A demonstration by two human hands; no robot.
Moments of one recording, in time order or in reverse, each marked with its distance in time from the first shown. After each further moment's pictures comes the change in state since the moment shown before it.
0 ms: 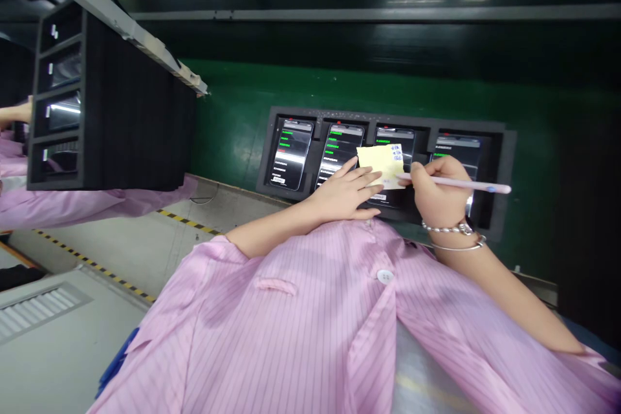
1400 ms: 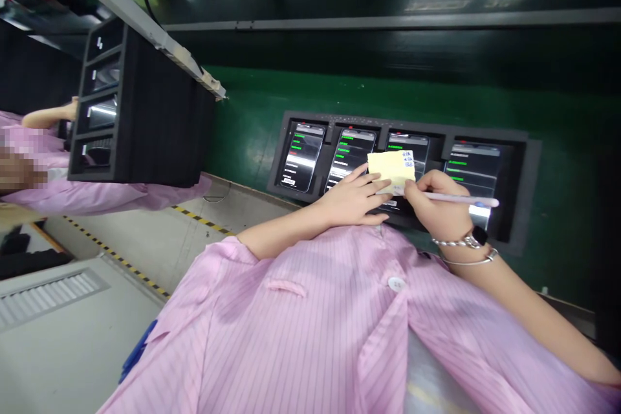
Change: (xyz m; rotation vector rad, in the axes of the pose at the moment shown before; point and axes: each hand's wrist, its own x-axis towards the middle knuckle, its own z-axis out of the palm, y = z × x) left_hand -0.005 -0.002 -0.001 0.051 0.002 0.021; right_hand -0.007 -0.012 -0.002 -0.205 -0.221 -0.120
